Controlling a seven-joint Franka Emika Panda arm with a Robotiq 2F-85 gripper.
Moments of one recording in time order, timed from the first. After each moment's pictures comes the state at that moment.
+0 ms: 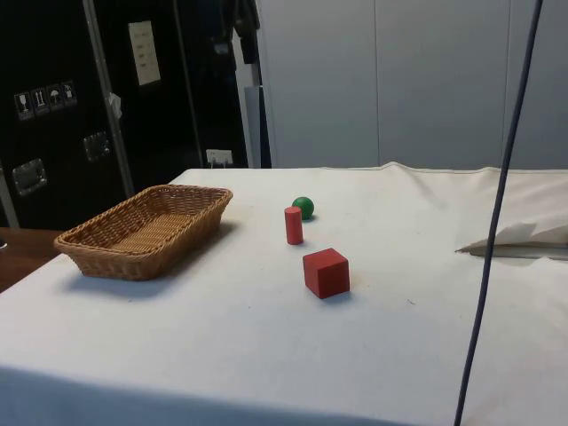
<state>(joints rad) 0.56 0.03 -0.56 -1.96 0.02 1.93 -0.05</state>
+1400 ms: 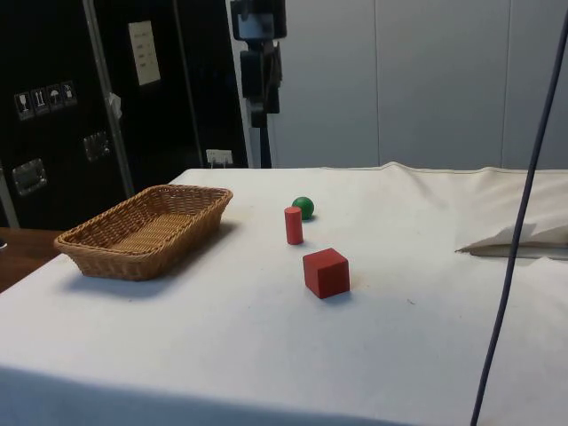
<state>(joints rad) 0.55 -0.07 -0.53 -2.29 -0.06 2.29 -0.09</state>
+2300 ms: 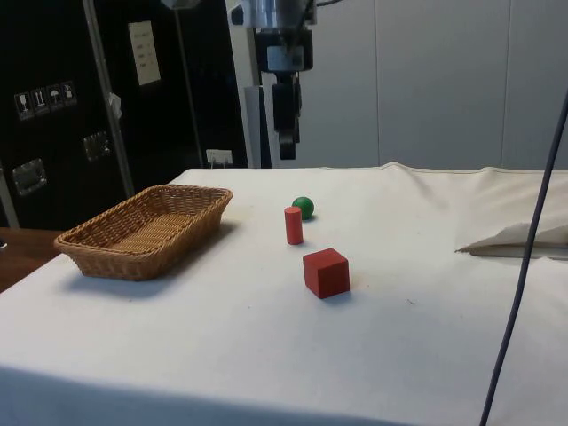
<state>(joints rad) 0.55 -0.11 -0.49 -2.46 -0.06 2.42 -0.15</state>
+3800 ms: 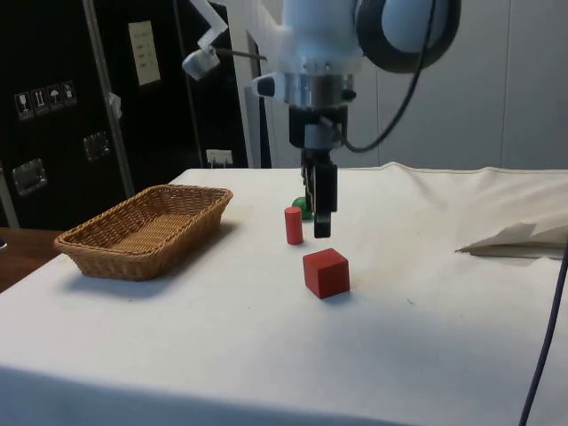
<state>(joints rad) 0.55 -0.01 -0.34 -2.68 -0.06 2.78 -0.16</state>
